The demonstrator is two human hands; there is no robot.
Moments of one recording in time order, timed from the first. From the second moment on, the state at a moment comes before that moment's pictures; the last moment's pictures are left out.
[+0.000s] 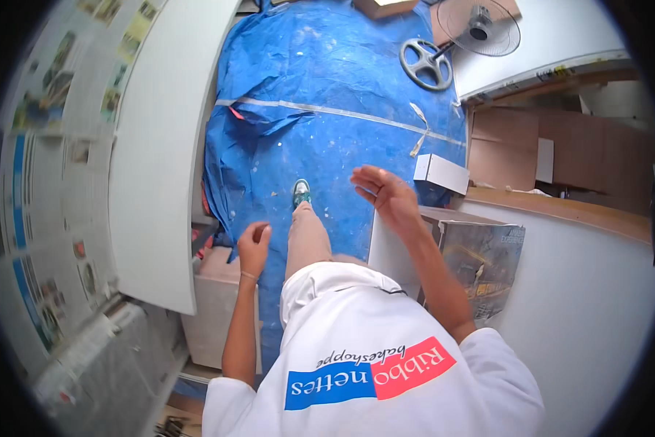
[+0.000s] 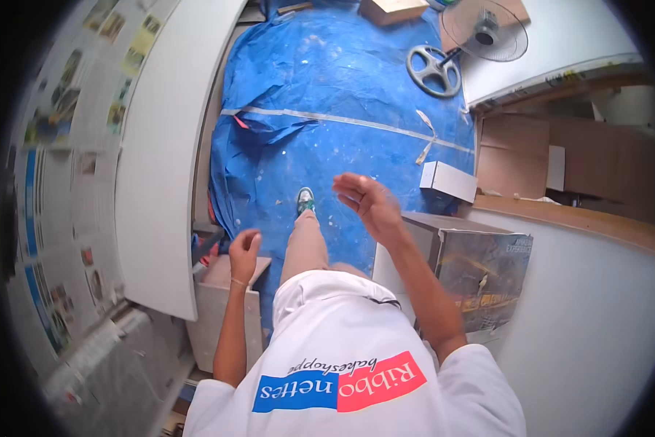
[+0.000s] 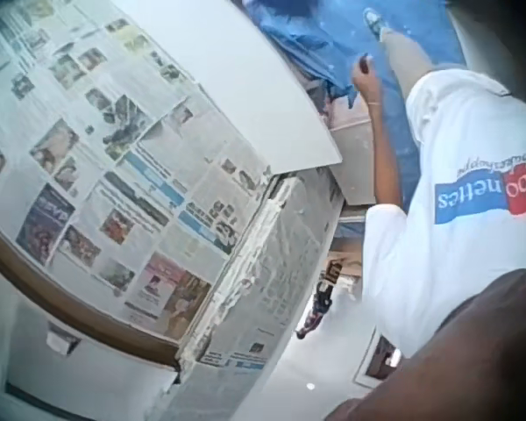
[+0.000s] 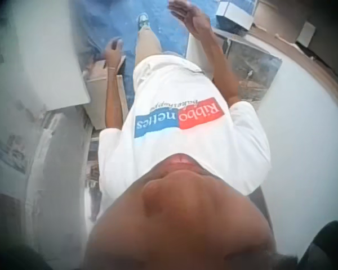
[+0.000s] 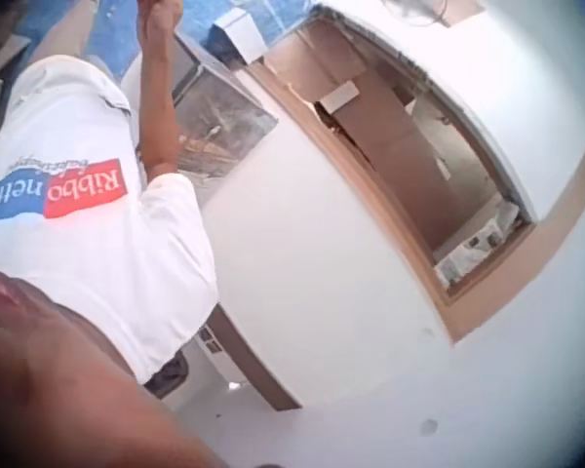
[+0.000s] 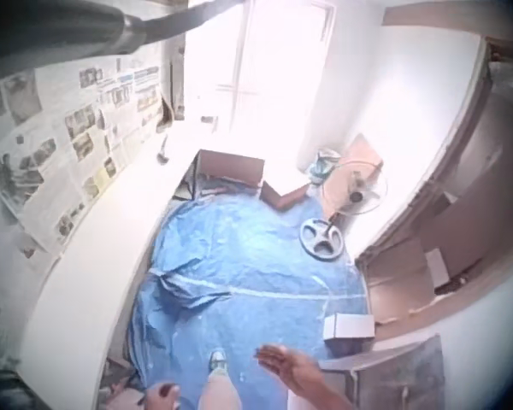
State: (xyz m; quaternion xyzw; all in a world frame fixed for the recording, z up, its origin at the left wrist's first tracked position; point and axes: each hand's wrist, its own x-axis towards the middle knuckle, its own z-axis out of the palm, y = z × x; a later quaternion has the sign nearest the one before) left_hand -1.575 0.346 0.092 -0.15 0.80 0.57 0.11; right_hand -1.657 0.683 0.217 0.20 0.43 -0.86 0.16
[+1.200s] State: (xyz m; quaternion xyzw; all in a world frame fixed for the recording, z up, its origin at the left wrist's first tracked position) left_hand -2.941 0.998 0.064 0.48 0.80 0.35 0.14; right_hand -2.763 1.112 0.135 0.33 0.31 -0.89 -0.09
